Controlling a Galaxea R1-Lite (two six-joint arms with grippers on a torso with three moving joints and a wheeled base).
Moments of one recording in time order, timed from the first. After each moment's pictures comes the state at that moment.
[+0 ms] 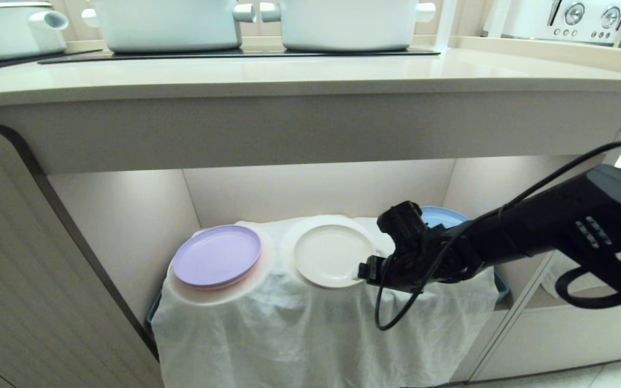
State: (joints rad) left arm 0.00 0.00 0.00 0.00 0.01 -0.04; right arm 0.54 2.21 -1.28 -0.01 -0.01 0.58
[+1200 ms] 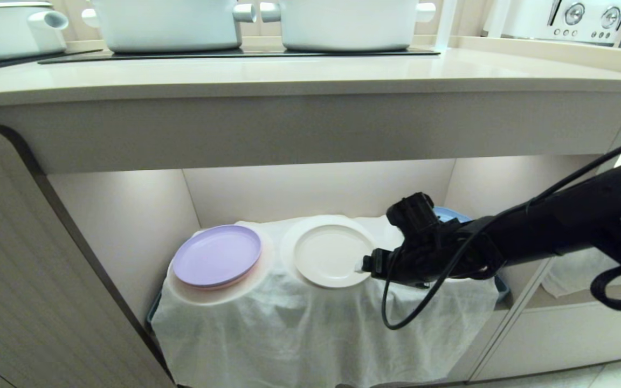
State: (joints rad) left arm 0.00 0.00 0.00 0.00 0.01 -0.04; right arm 0.53 2.13 -1.22 -0.04 0.00 0.58
